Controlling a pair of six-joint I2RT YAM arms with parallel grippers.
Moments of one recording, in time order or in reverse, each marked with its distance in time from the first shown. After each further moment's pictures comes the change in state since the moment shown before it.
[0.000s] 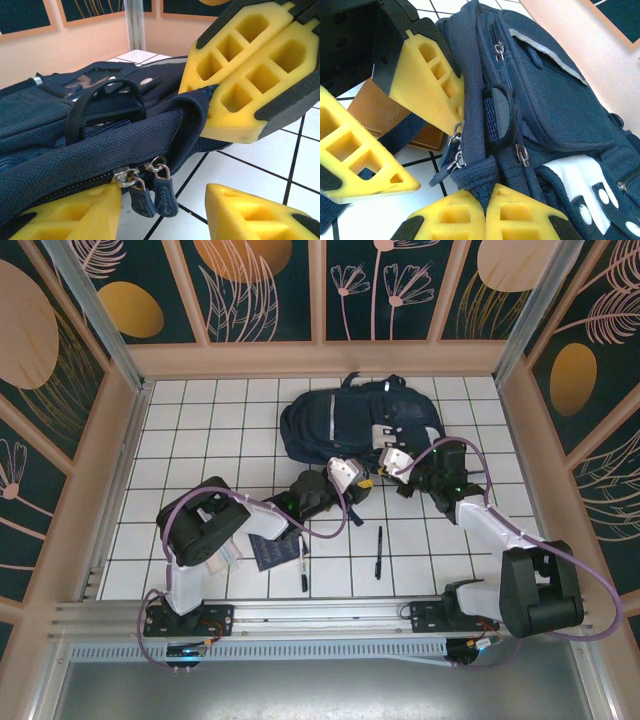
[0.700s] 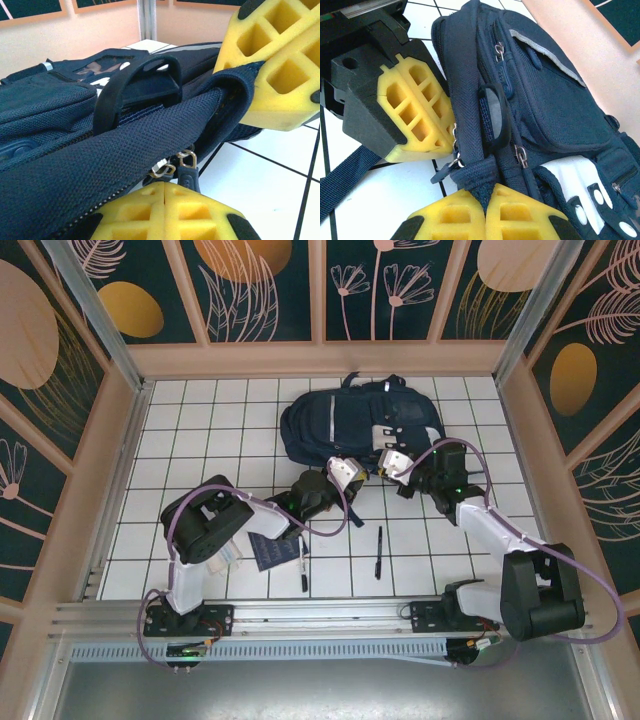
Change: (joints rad) left arm 0.008 0.024 0.007 -0.016 -0.025 0.001; right arm 0.004 -0.015 -0.005 -0.015 0.018 -0.039
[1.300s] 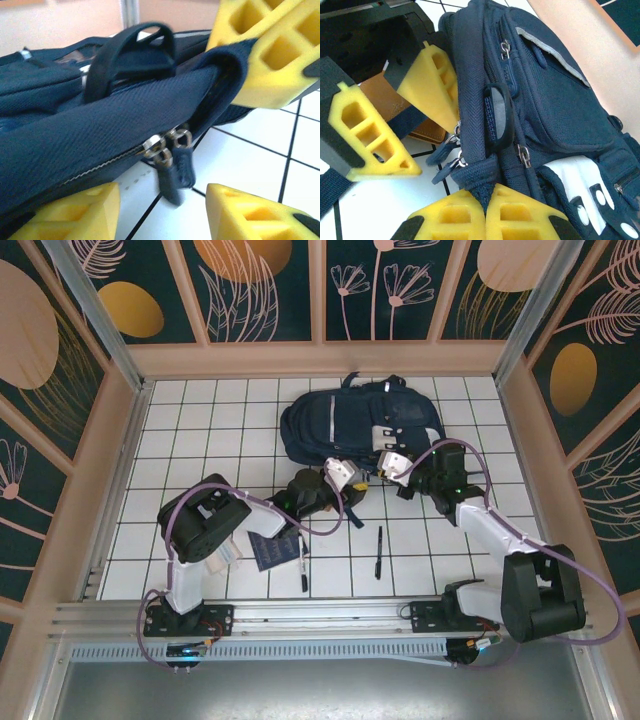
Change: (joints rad) left arm 0.027 -0.007 -0.011 -0.020 0.116 -0.007; right arm 0.009 -0.010 0.000 -0.021 0.004 -0.019
